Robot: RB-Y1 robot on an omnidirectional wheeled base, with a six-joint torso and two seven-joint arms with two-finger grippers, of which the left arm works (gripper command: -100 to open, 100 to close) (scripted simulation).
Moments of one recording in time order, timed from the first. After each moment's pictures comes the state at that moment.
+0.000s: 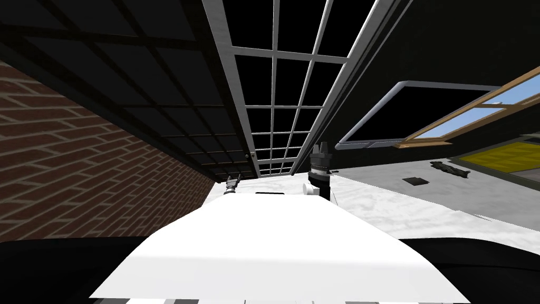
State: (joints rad) arm 0.20 0.08 0.38 -0.88 -0.30 -0.82 -1.25
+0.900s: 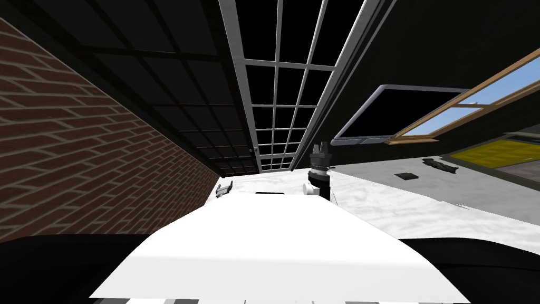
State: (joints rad) arm 0.27 0.12 0.49 -0.82 -0.25 -0.80 -1.28
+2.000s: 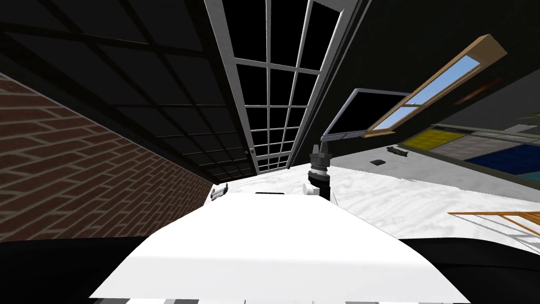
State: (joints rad) arm 0.20 0.12 0.63 -0.69 -0.18 -0.79 -1.37
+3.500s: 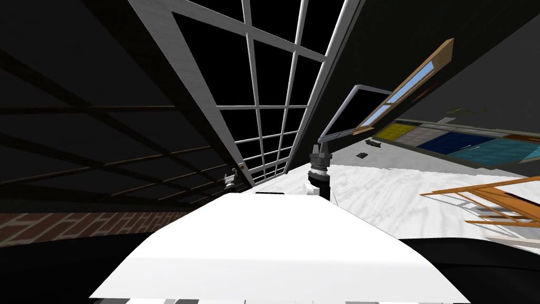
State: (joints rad) arm 0.03 0.04 0.57 -0.77 -0.20 -0.79 -1.39
